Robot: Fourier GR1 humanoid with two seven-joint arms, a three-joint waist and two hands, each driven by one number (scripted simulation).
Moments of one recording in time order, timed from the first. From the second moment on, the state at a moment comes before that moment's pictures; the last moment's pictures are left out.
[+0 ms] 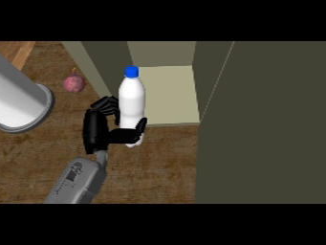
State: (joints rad) left arm -0.32 0.07 -0.24 -1.20 0.21 0.56 -0.28; right arm 0.81 -0.37 -0.33 -2.33 -0.73 0.53 -0.19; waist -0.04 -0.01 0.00
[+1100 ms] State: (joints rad) left arm -0.29 0.16 -0.29 -1.23 0.10 0.74 -0.26; right arm 0.75 -0.42 -0.30 -2.31 -0.75 0.55 -0.20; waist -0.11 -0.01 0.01
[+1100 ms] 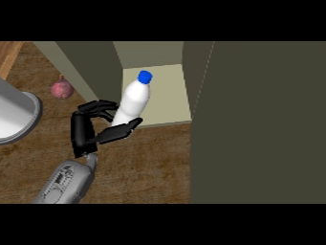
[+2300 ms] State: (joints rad) left arm -0.30 0.16 -0.31 -1.25 0.18 0.68 -0.26; right arm 0.71 -0.45 -0.31 -2.31 -0.76 0.51 -0.18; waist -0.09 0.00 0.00
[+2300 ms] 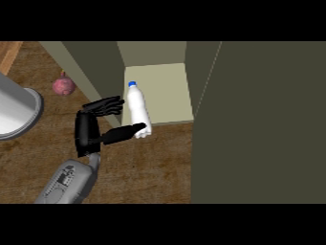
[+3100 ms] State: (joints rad) left arm -0.40 0.01 -0.47 -1.29 0.35 0.53 -0.36; right arm 0.74 -0.41 -0.33 -2.33 -0.77 0.45 -0.13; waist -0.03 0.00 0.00
